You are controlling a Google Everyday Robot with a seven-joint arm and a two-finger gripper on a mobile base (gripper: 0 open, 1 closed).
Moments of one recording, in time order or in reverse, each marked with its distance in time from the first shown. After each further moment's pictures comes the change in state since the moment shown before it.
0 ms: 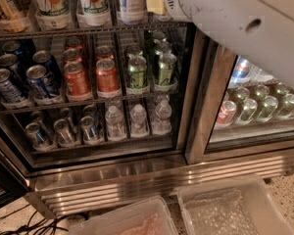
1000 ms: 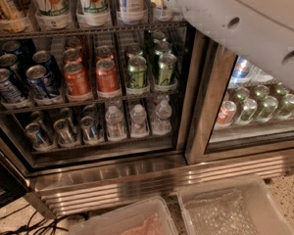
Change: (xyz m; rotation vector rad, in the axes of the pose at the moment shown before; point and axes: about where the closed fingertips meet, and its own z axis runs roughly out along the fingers) arm -0.017 -0.007 0.023 0.035 -0.044 -0.024
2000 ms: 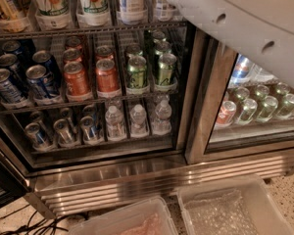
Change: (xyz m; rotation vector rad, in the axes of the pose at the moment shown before) arm -0.013 -0.007 0.030 0.020 -0.034 -0.041
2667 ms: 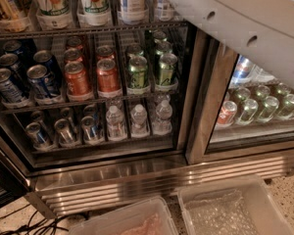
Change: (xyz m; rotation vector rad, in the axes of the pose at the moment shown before) arm -0.006 -0.006 0.025 0.017 -0.020 -0.006
